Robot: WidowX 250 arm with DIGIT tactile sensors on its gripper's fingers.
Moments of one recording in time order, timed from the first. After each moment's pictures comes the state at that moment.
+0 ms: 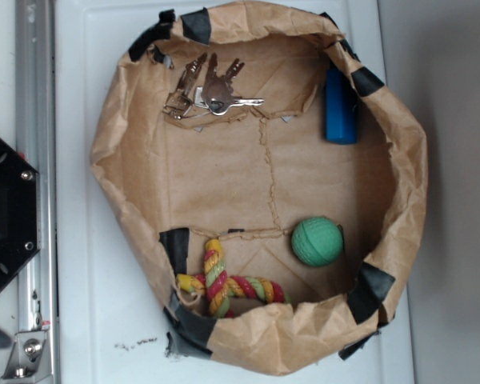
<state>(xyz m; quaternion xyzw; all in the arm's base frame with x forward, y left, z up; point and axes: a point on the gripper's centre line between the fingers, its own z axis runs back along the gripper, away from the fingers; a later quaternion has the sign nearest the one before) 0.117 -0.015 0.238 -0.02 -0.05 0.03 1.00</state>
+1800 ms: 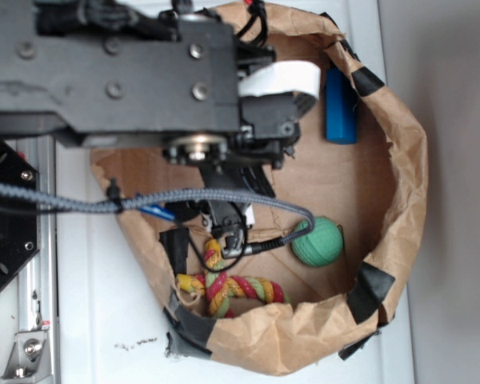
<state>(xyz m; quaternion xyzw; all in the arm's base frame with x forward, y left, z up) 0.240 0.017 0.124 0.03 -0.05 0.06 1.00</state>
